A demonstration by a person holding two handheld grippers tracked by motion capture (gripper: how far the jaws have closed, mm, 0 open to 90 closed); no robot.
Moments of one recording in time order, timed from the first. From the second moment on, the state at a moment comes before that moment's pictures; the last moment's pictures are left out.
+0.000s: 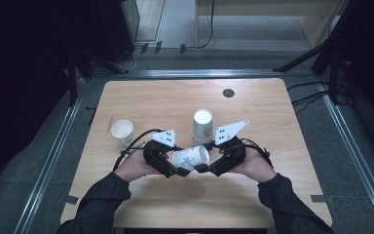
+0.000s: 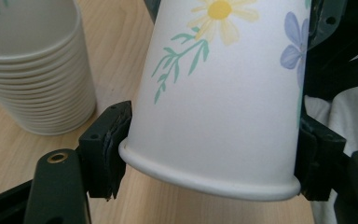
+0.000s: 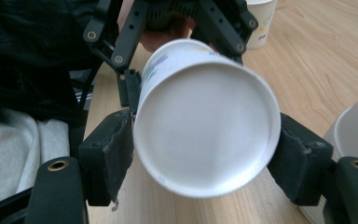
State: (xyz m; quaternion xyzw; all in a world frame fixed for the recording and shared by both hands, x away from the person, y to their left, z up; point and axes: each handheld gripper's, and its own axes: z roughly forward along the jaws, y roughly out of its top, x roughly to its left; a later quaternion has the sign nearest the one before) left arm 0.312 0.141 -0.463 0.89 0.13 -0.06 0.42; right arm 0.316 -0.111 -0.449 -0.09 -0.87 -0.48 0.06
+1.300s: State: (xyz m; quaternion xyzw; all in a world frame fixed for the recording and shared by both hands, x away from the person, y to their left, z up) left arm 0.319 0.122 -0.451 0.96 0.08 -0.06 0.26; right arm 0.308 -0.107 -0.469 -0.09 -0.90 -0.43 0.03
